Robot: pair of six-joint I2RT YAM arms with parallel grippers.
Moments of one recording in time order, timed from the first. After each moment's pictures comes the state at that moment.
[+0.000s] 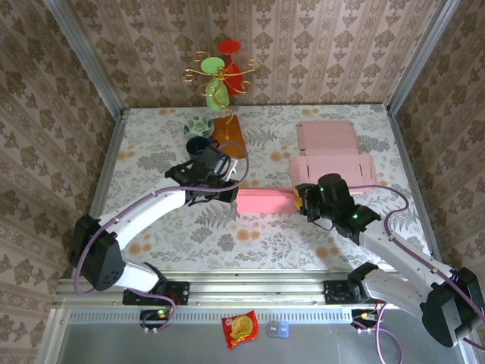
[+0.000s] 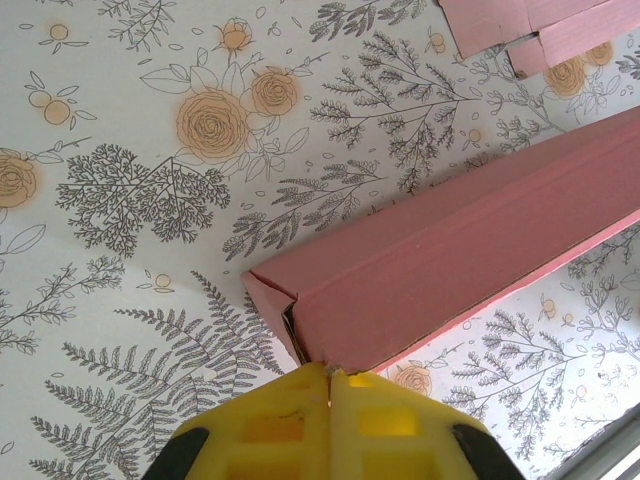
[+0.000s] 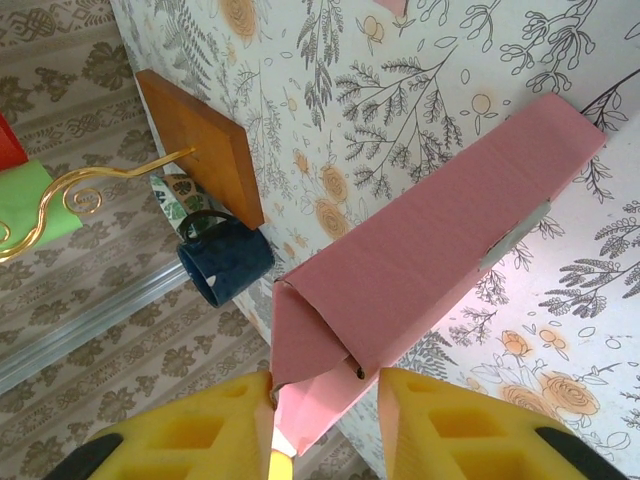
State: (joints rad) left arm -0.73 1.42 1.12 -0.68 0.16 -0.33; right arm 0.47 0.98 0.58 -0.24 -0.09 1.80
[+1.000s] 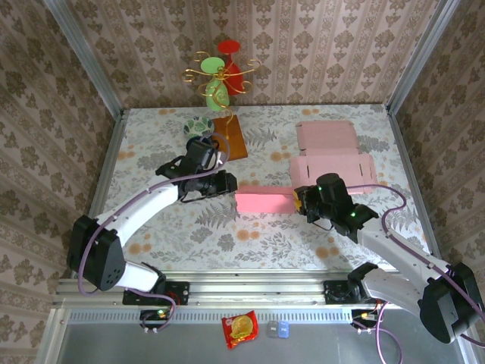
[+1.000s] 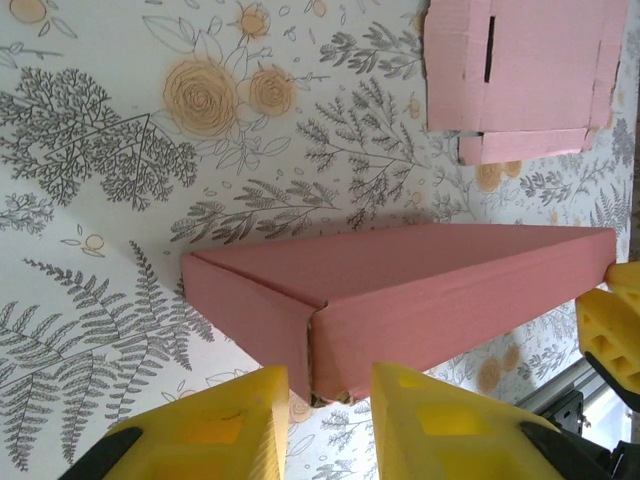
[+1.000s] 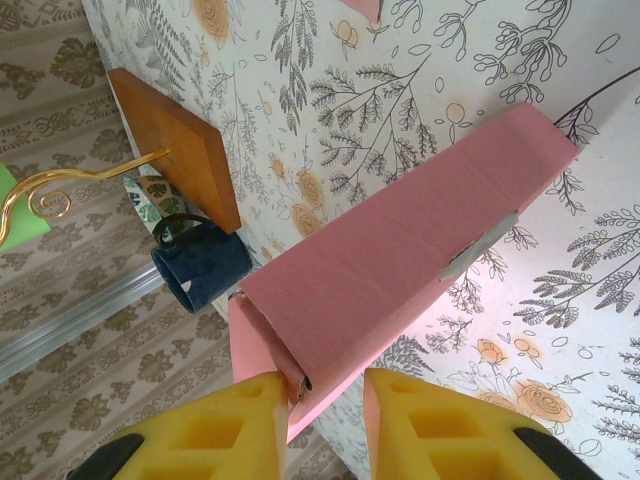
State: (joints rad) left arm -0.60 1.41 1.07 -0.59 0.37 -0.66; right arm 0.46 1.02 0.58 -0.24 -0.11 1.78
